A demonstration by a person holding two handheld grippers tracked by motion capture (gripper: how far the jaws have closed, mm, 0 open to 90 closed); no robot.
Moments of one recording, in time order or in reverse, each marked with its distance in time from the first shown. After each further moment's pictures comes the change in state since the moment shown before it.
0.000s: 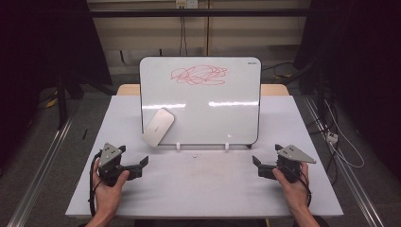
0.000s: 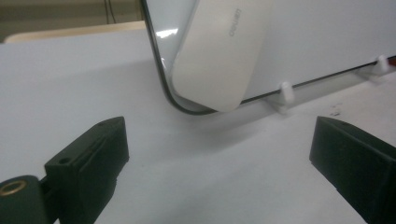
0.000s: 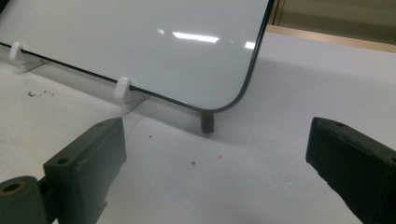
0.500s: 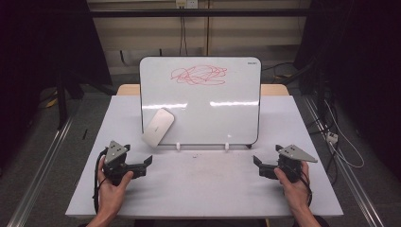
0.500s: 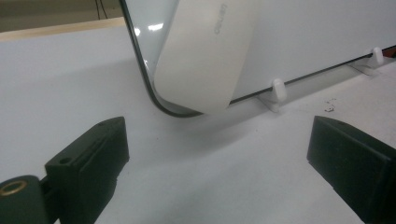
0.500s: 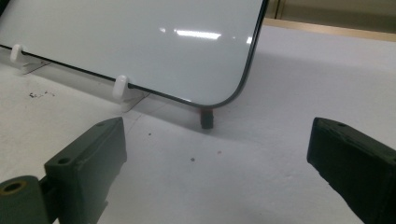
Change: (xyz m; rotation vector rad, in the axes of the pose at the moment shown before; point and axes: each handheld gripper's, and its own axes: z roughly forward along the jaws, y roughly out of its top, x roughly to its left) left arm -0.007 0.009 0.009 0.036 -0.010 0.057; right arm -0.003 -0.001 0.000 0.014 0.011 0.025
